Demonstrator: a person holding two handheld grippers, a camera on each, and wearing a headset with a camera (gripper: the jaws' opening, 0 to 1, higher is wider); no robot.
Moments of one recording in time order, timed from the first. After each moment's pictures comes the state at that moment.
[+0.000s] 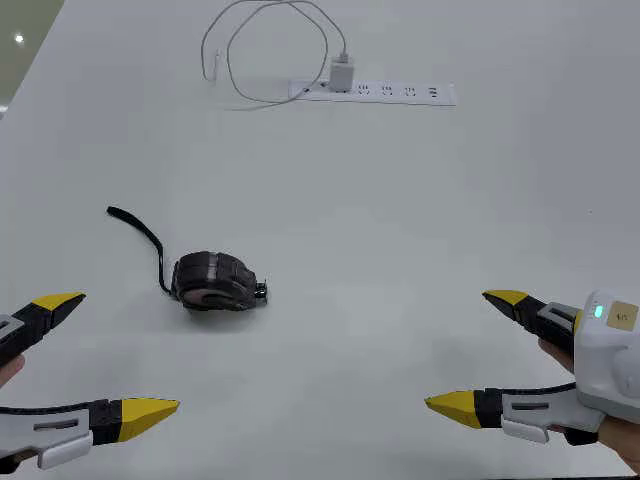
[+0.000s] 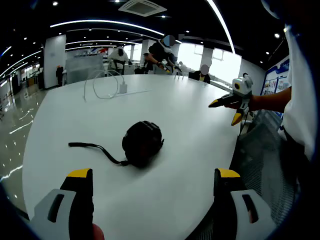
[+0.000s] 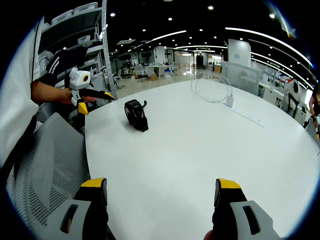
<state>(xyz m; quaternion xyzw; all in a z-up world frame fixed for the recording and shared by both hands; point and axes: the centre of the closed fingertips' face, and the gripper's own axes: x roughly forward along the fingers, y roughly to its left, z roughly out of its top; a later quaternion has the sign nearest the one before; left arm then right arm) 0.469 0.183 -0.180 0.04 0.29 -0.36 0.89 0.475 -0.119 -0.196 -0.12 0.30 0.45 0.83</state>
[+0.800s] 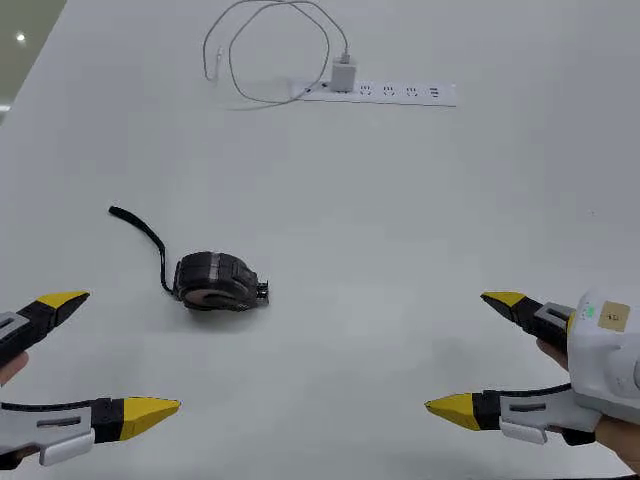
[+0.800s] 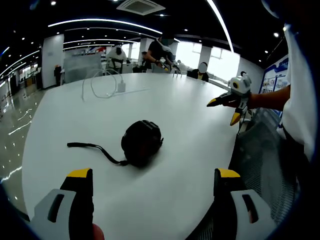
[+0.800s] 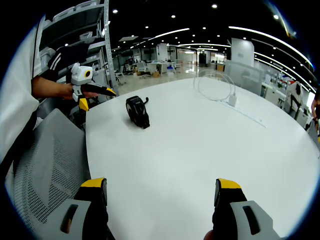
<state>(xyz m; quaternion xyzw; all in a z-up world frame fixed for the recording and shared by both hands) 0.470 0.182 -0.181 0.05 0.29 -0.37 0.88 0.475 -0.117 -0.200 -0.13 0.31 0.46 0.82</state>
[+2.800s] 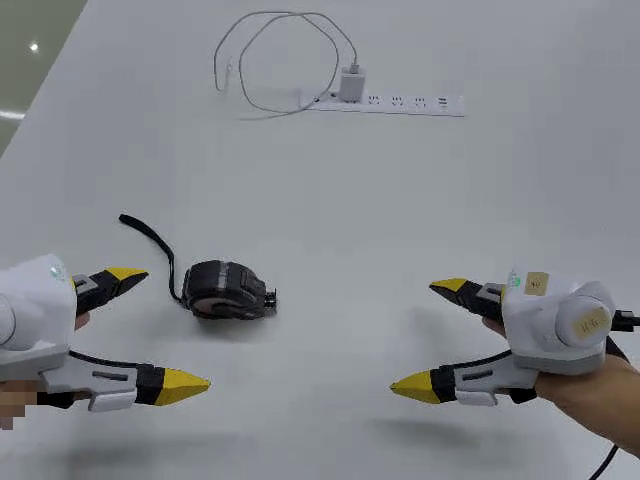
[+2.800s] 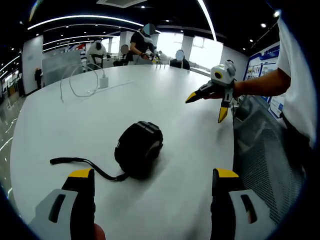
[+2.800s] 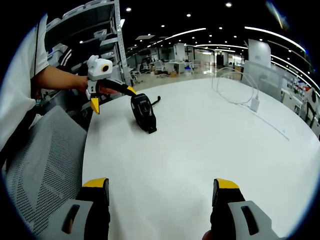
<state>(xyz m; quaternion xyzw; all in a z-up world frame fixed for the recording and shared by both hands) 0.506 0.158 -0.204 0.08 0.31 -0.44 0.84 0.508 -0.069 -0.226 -0.13 0.30 0.53 0.78</state>
